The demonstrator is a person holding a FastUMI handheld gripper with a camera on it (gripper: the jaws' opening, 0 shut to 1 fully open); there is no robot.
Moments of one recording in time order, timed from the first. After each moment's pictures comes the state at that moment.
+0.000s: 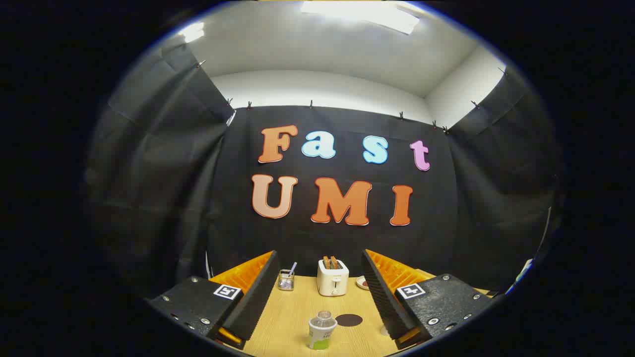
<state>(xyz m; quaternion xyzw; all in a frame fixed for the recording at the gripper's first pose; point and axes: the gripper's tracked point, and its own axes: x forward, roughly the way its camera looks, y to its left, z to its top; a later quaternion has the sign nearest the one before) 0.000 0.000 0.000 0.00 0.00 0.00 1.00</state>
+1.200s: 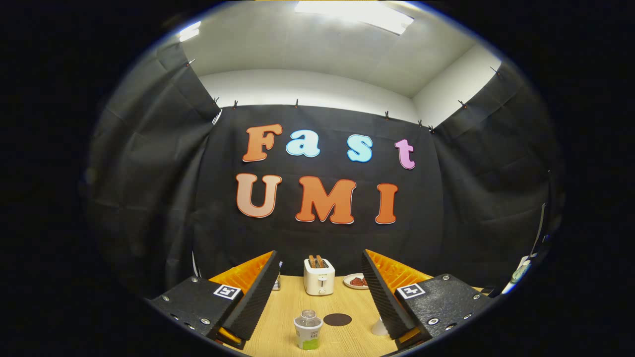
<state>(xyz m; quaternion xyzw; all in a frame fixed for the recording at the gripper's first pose) 0.003 -0.027 -0.020 -0.01 0.01 -0.04 1.00</state>
